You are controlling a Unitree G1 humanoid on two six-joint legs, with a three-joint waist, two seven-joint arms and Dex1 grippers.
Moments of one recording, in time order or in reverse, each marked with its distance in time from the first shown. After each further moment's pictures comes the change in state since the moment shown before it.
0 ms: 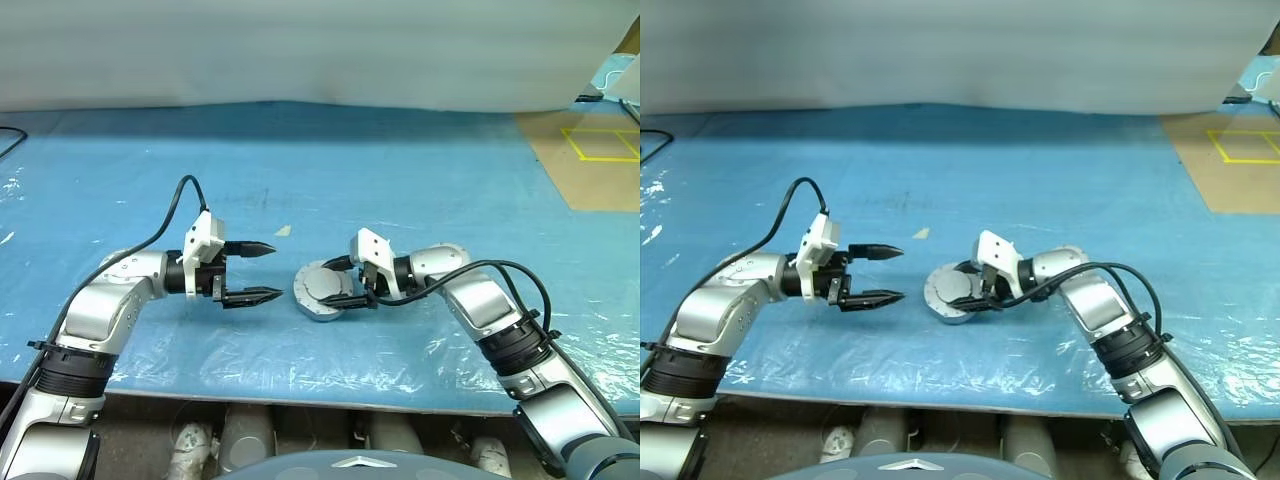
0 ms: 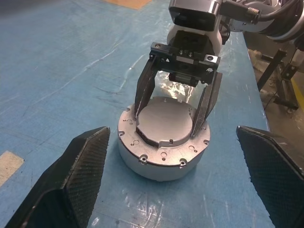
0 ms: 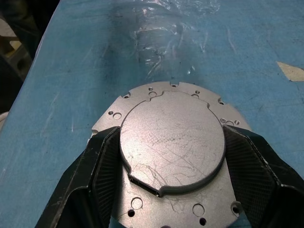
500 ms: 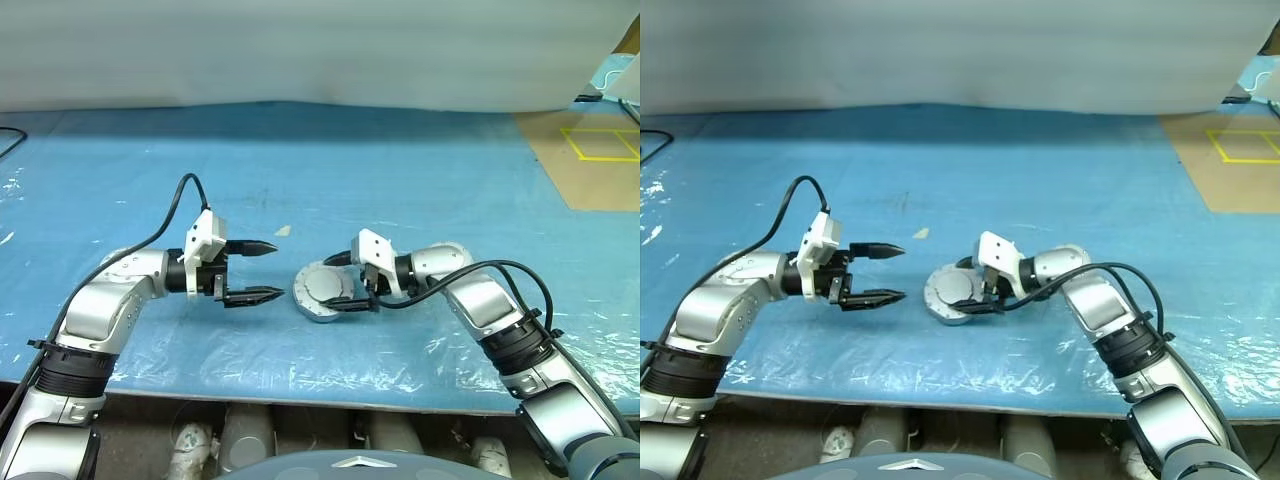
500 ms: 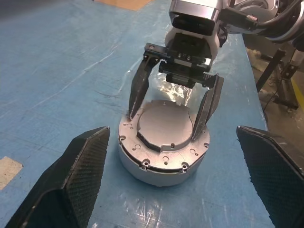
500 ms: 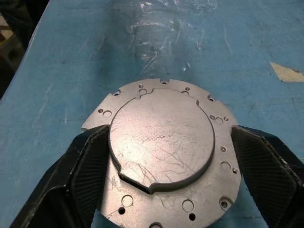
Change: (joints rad) left arm -0.004 0.000 0.000 -0.014 -0.003 0.011 0.005; right arm 0.000 -0.013 0.014 0.012 -0.017 -0.063 0.006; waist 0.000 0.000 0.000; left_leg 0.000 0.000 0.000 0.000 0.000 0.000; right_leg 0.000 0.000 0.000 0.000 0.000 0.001
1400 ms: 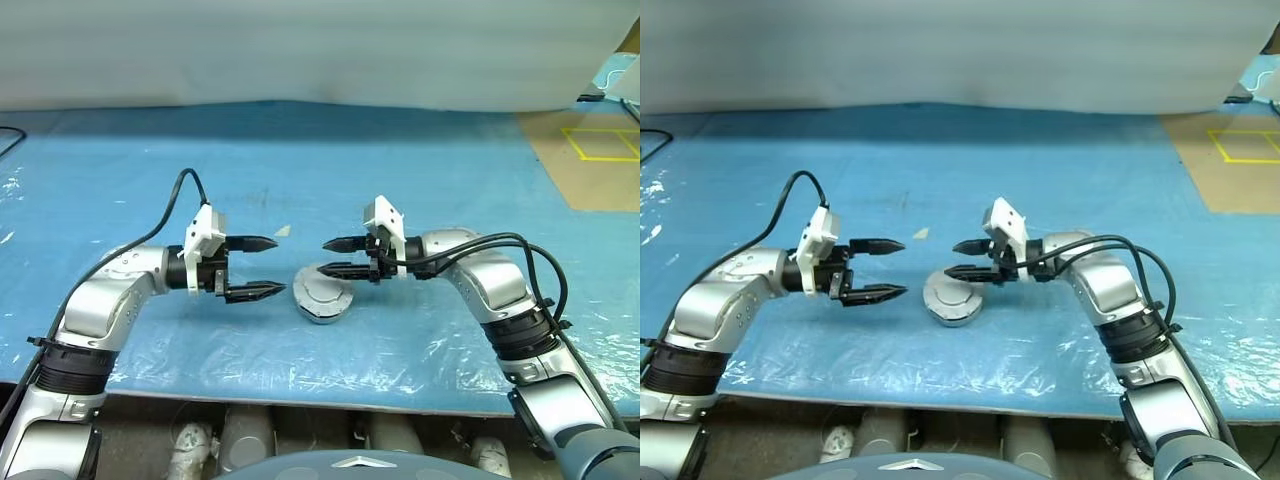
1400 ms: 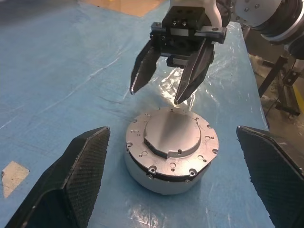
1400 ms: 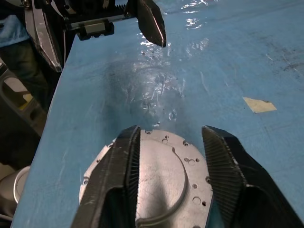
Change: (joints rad) left arm -0.014 -0.003 0.001 -0.020 -0.016 0.036 0.020; right arm -0.053 0.036 -0.139 -0.056 0.195 0.256 -0.015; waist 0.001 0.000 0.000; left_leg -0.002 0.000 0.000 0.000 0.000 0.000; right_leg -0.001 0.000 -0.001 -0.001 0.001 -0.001
